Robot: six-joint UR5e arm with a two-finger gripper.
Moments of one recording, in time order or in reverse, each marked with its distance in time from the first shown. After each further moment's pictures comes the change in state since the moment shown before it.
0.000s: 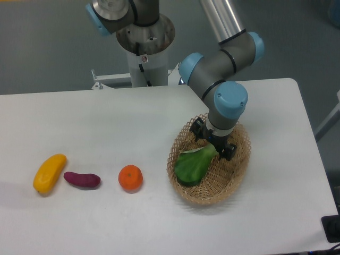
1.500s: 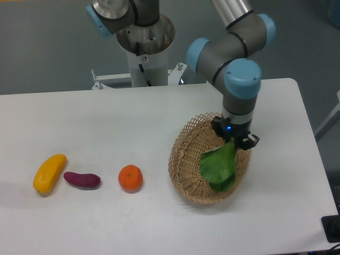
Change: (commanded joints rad) arm 0.077 0.051 0.264 -0.167 0.051 -0.069
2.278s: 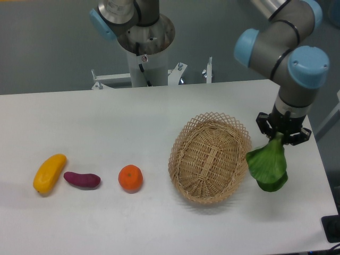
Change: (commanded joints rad) arm 0.111 -0.106 0.164 -0.092 -0.054 0.044
